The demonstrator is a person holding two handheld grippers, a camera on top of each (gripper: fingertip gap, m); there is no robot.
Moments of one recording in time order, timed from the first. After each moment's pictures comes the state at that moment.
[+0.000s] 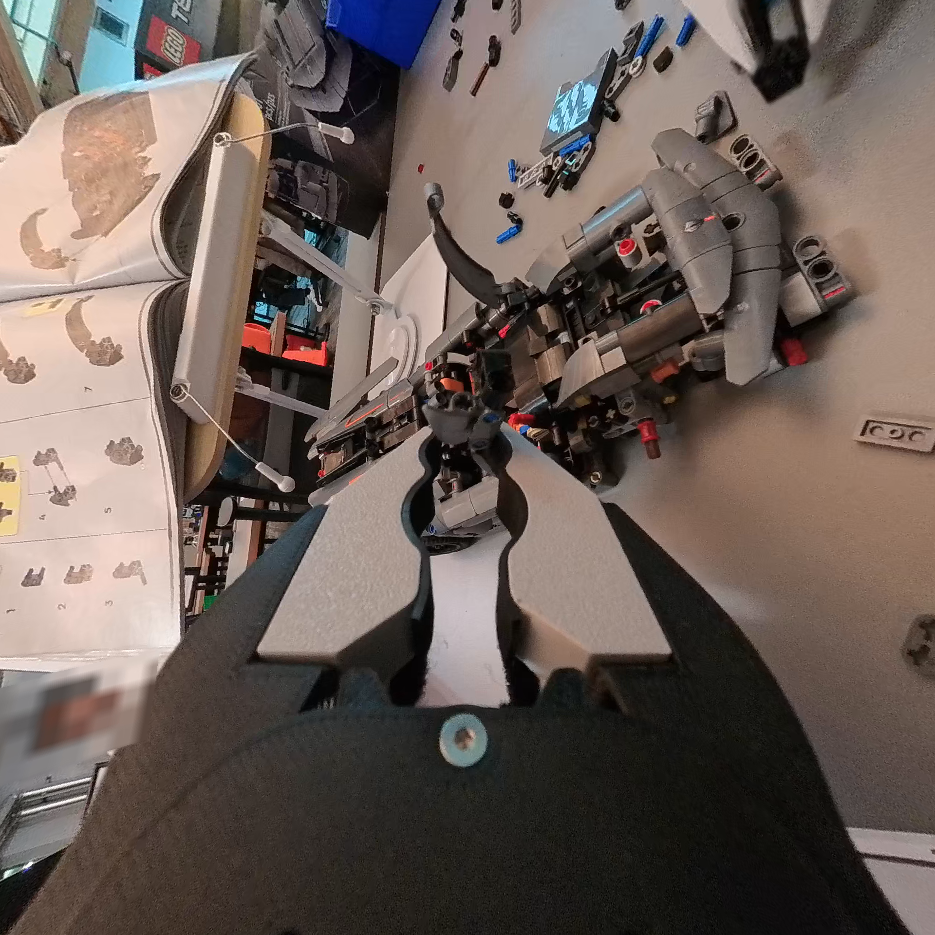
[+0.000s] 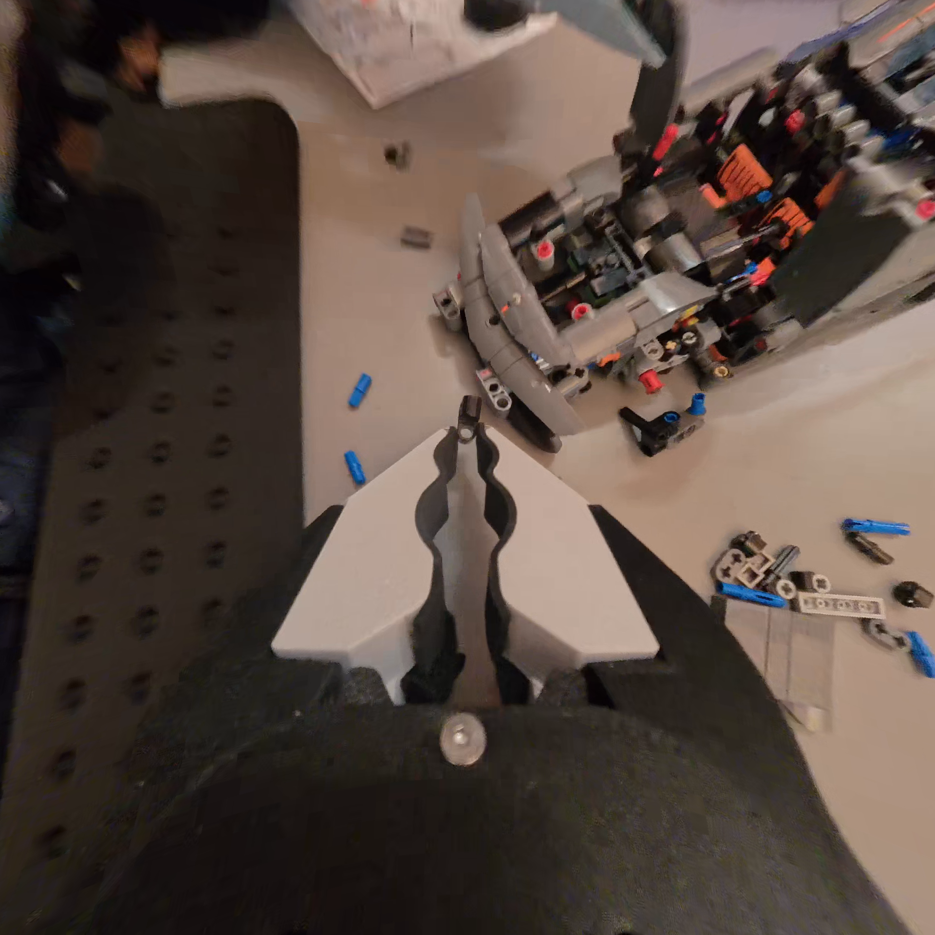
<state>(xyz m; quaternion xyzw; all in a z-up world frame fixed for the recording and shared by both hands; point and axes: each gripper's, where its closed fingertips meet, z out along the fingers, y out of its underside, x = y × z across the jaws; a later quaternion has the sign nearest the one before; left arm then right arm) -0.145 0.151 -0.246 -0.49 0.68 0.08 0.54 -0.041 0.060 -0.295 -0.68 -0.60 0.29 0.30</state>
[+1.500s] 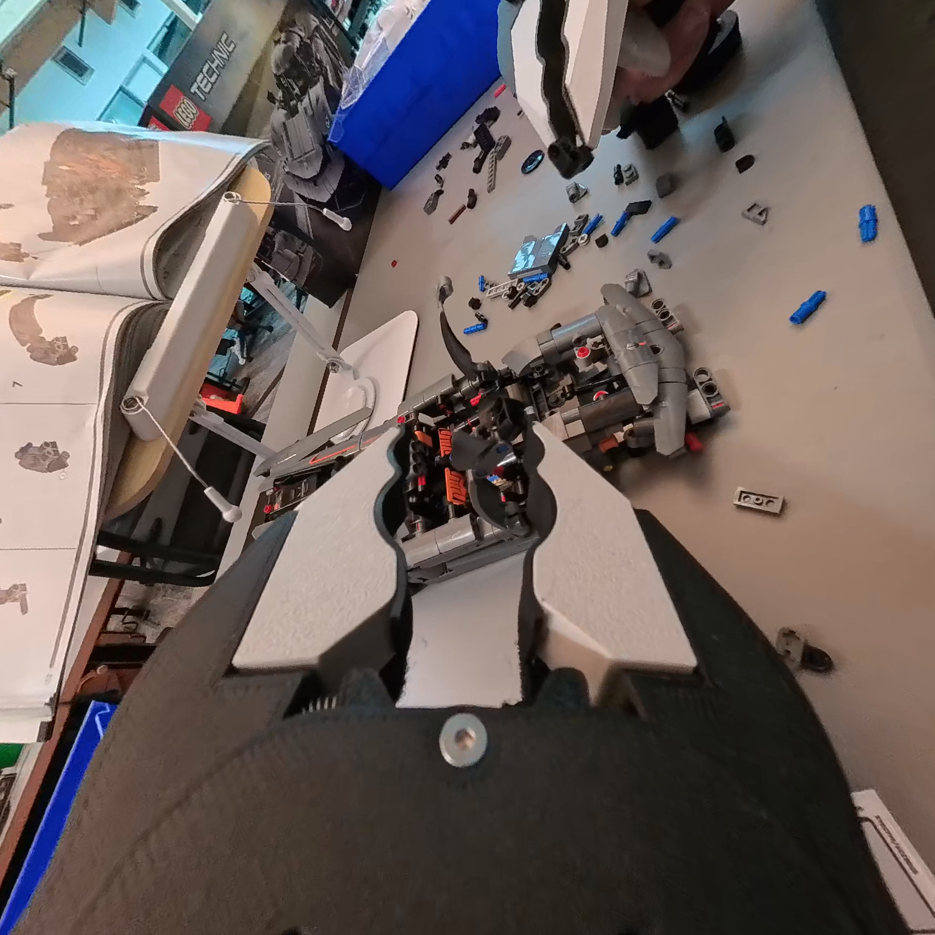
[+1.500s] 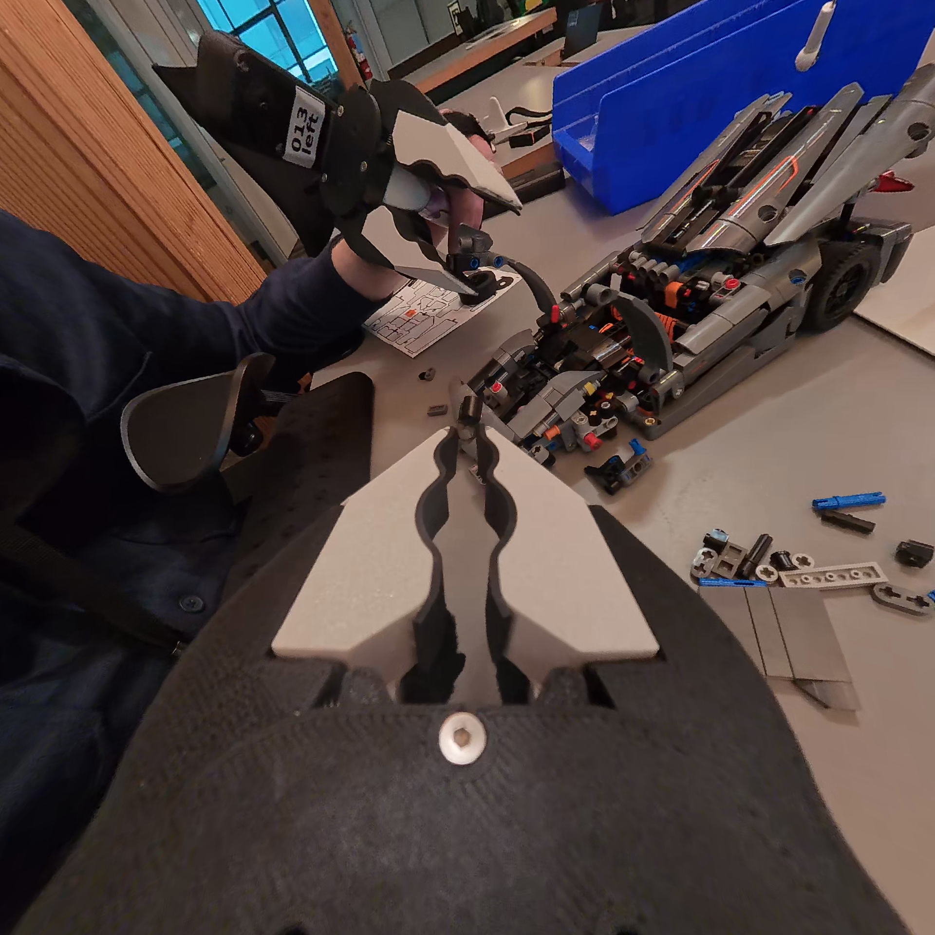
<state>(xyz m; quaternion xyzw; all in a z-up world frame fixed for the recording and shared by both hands) -0.138 0.128 -0.226 -0.51 0.66 -0.07 0.55 -0.020 0.087 -0.232 -0.66 -0.43 0.50 0.36</state>
